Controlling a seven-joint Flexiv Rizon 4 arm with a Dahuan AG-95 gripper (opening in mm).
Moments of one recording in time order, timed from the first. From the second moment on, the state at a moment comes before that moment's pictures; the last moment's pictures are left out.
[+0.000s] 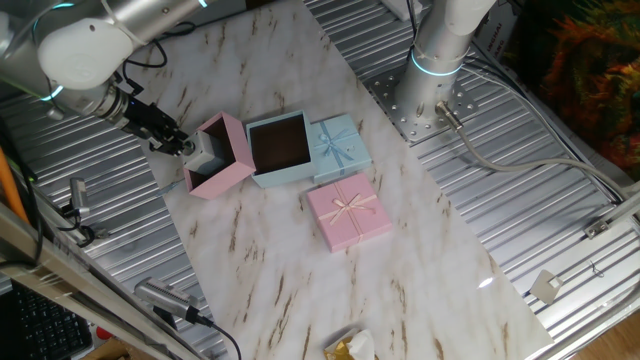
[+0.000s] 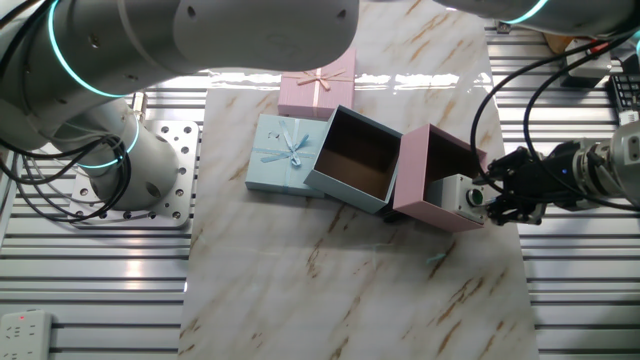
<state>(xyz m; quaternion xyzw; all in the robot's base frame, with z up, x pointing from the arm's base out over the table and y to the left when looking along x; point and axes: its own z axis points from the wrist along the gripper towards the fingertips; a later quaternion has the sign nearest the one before) 0.626 -0.085 0.097 -0.04 -0.96 -0.07 0.26</state>
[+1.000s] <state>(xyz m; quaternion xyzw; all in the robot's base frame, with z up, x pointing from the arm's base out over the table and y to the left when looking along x) 0.626 -0.083 0.093 -0.04 -0.96 -0.06 0.26</state>
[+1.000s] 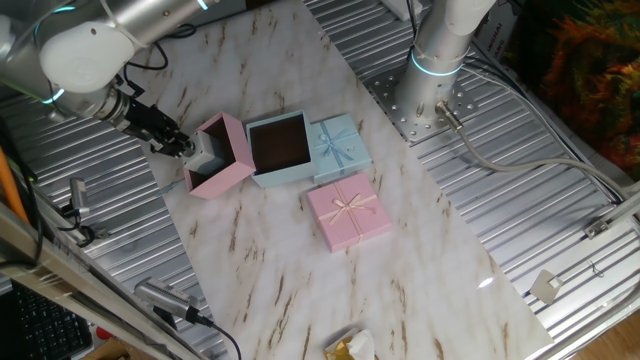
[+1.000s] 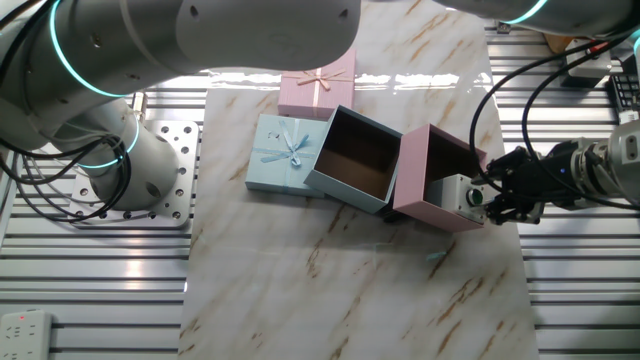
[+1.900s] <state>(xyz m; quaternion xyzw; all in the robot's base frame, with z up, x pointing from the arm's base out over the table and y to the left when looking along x) 0.626 -0.083 0.092 -0.04 -0.96 -0.06 0.27</state>
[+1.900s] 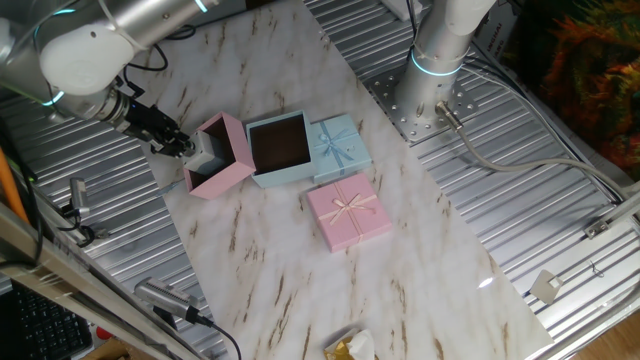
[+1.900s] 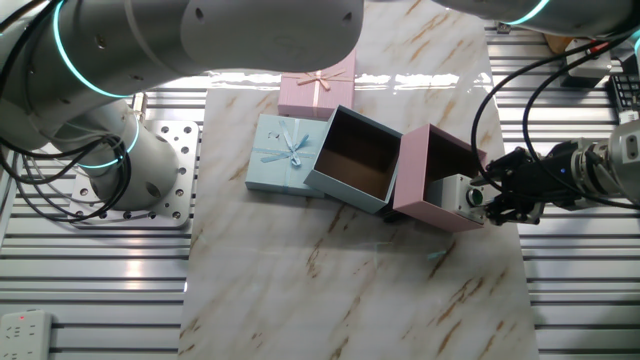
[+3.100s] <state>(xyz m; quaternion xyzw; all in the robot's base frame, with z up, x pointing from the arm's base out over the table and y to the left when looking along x) 0.625 -0.083 0.089 -0.04 -0.96 -0.05 0.27</state>
